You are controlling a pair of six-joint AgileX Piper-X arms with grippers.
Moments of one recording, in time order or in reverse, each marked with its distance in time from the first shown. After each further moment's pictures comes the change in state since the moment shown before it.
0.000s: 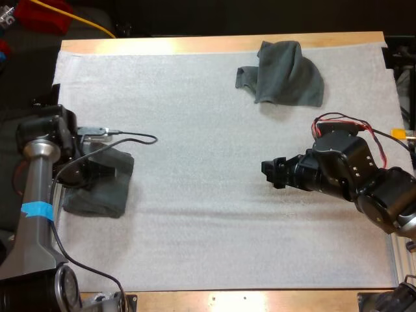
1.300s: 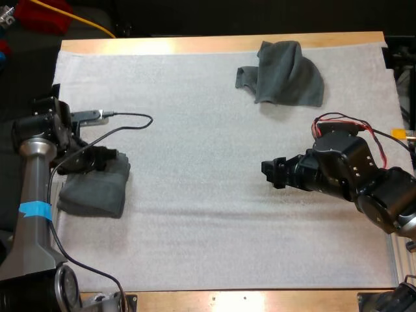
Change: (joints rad) left arm 0.001 0.000 -0.027 -0.154 0.172 -0.052; right arm 0.000 0.000 0.000 0.000 0.000 0.000
